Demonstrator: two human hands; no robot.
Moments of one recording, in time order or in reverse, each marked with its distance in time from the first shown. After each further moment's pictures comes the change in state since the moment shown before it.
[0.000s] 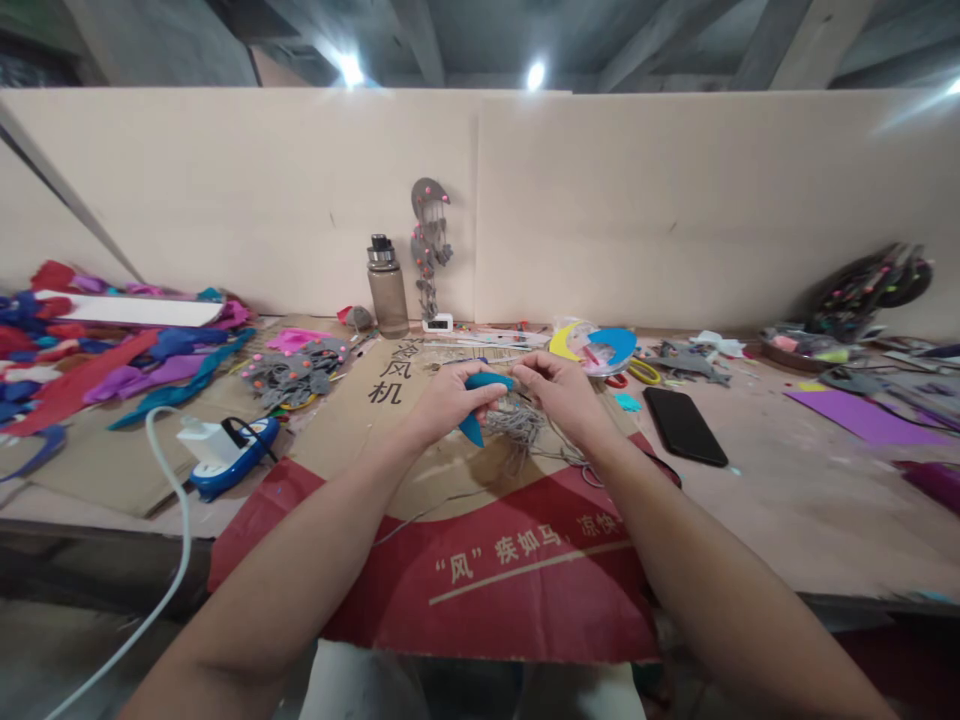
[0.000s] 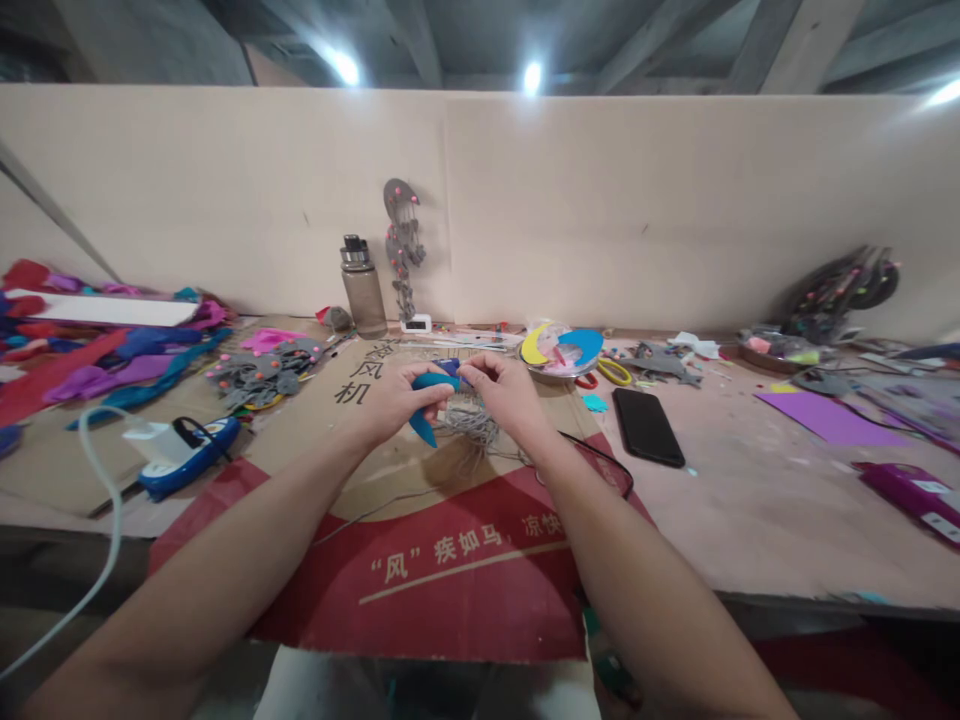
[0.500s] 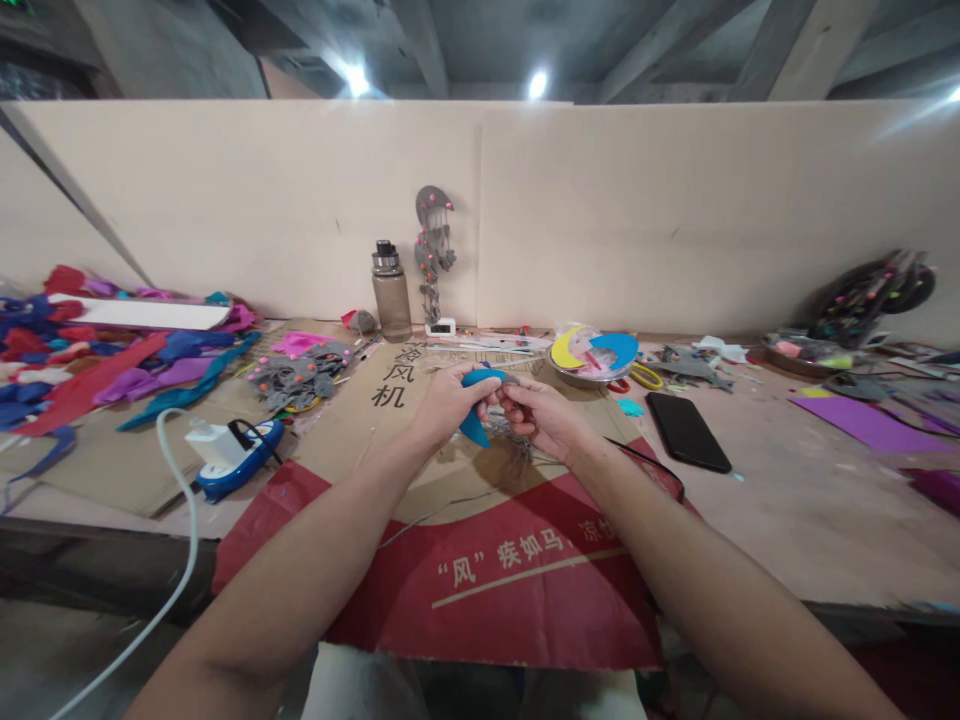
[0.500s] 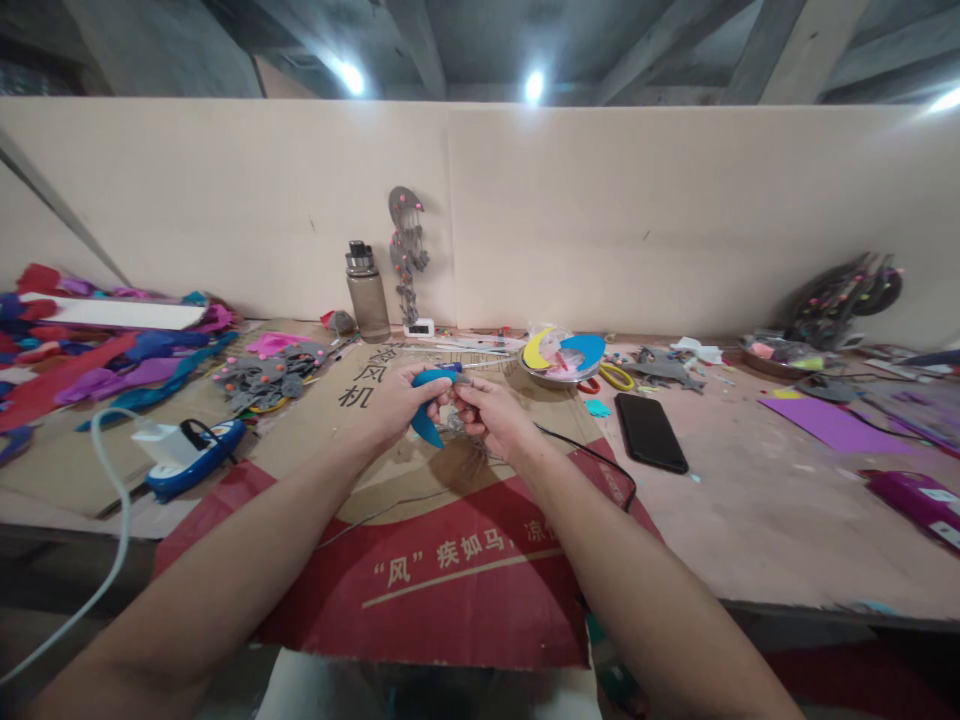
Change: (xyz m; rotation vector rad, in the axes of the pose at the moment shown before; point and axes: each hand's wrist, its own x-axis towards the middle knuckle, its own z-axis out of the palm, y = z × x) left_hand 0.005 -0.008 0.004 -0.120 0.141 -0.030; right_hand -0.005 0.011 0.020 0.576 -0.178 0.438
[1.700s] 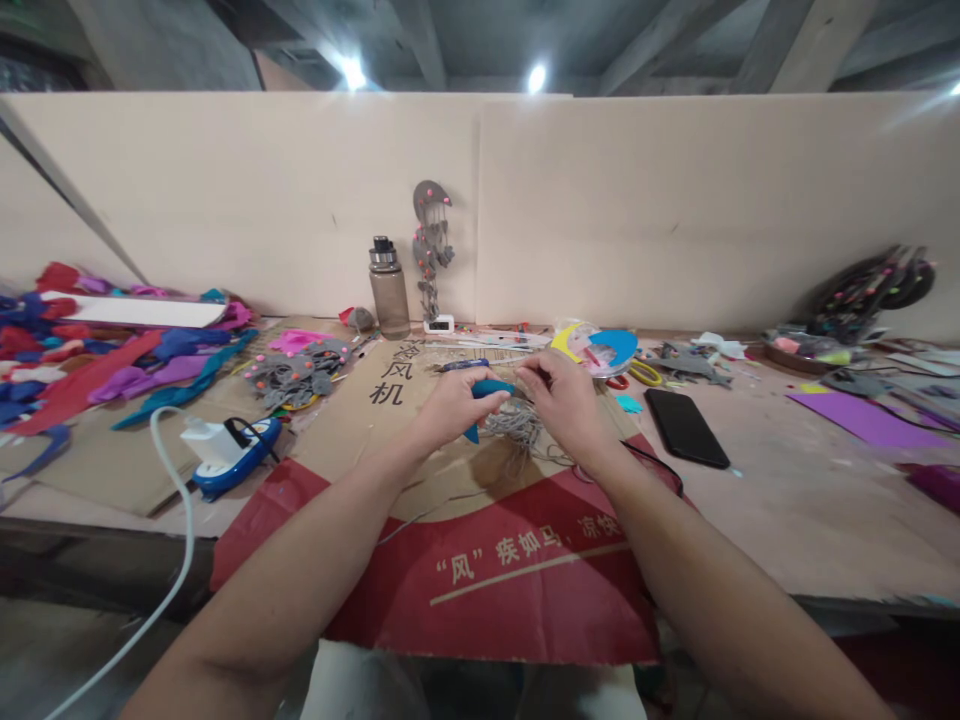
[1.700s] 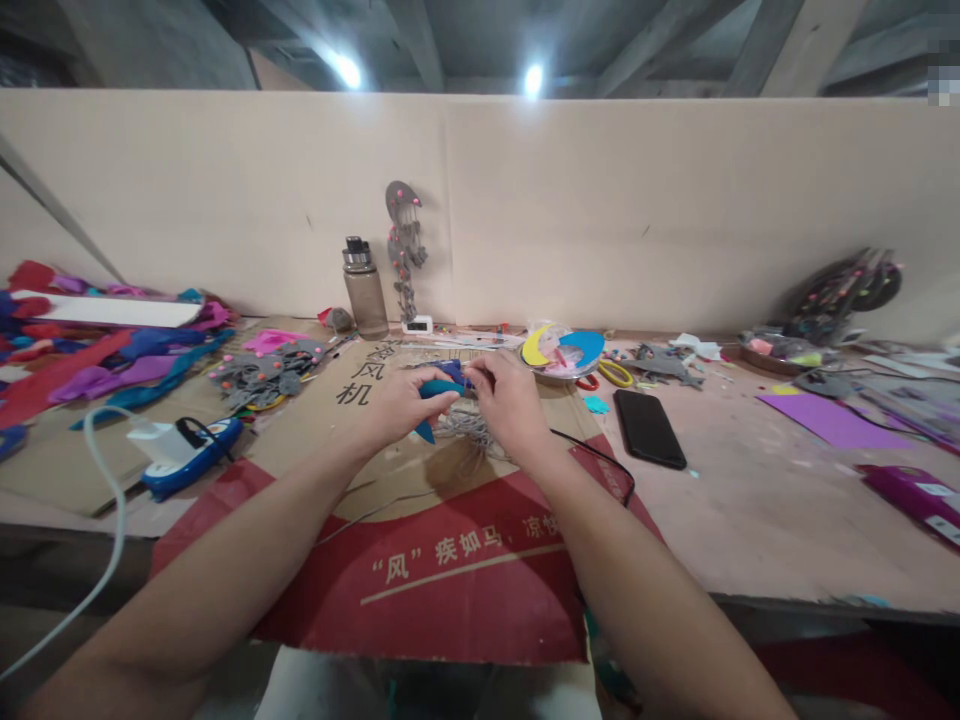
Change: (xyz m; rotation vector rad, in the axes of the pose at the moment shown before) left_hand -0.009 0.015 0.001 0.445 -0.092 0.111; right_hand -0.011 -0.019 -0.010 -1.087 0.348 -0.789
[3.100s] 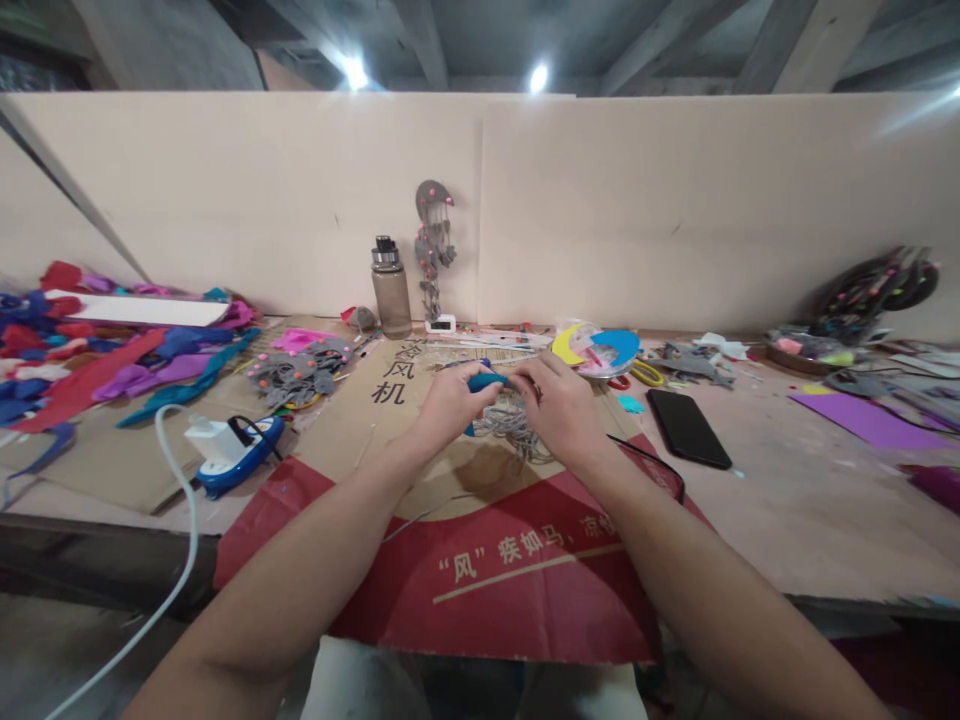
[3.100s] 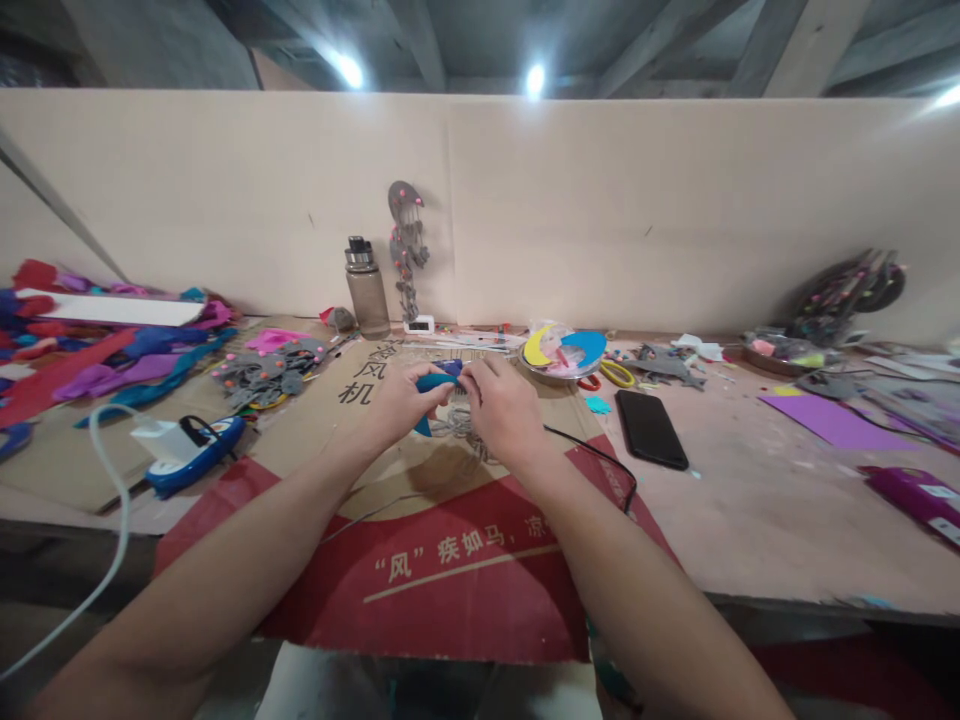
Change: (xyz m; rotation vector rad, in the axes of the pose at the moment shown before) left_hand 0.000 0.001 0.002 0.049 0.168 -0.031; right_hand -0.009 -0.013 0.002 -0.248 -0.040 -0.127
